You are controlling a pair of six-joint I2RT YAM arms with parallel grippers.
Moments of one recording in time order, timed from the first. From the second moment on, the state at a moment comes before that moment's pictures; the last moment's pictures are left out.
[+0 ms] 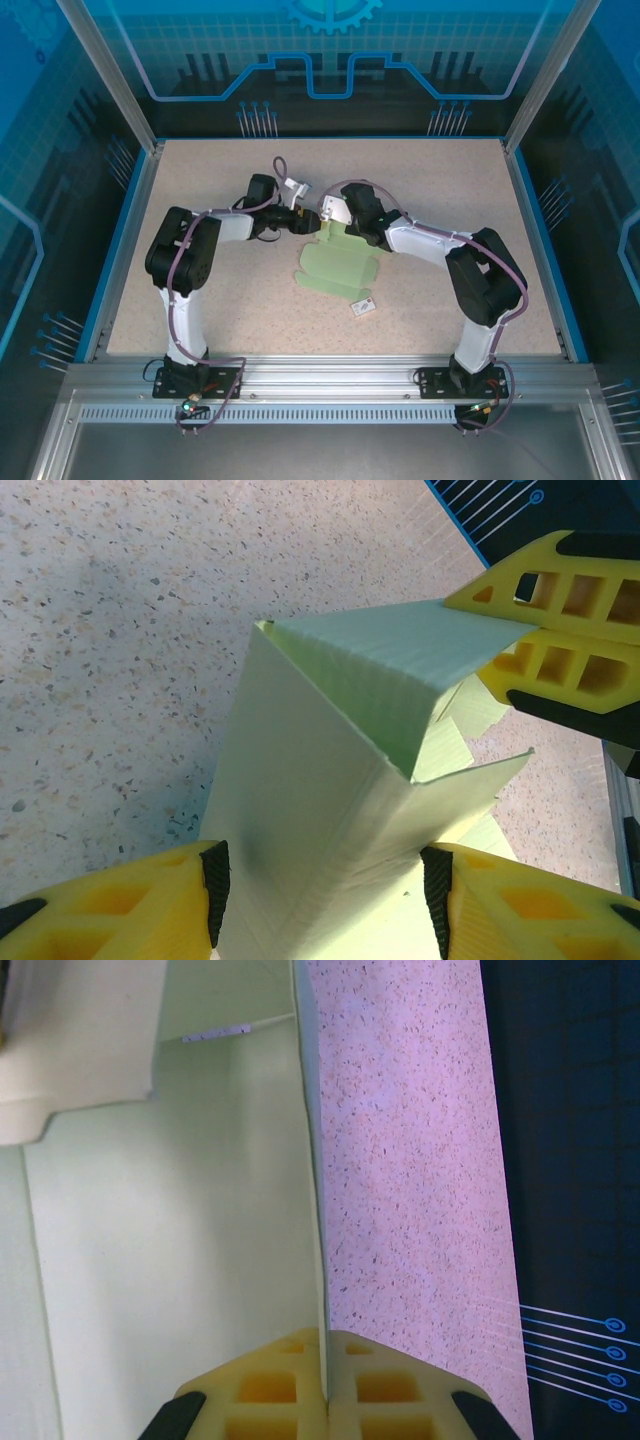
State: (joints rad) left arm -0.26 2.02 1.12 0.24 0.88 -0.20; right arm 0.60 1.81 1.17 -0.12 0.37 -0.88
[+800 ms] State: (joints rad) left arm -0.28 1.98 0.98 0.45 0.79 -0.26; right arm 0.58 1.80 1.19 -0.18 0.31 -0.83
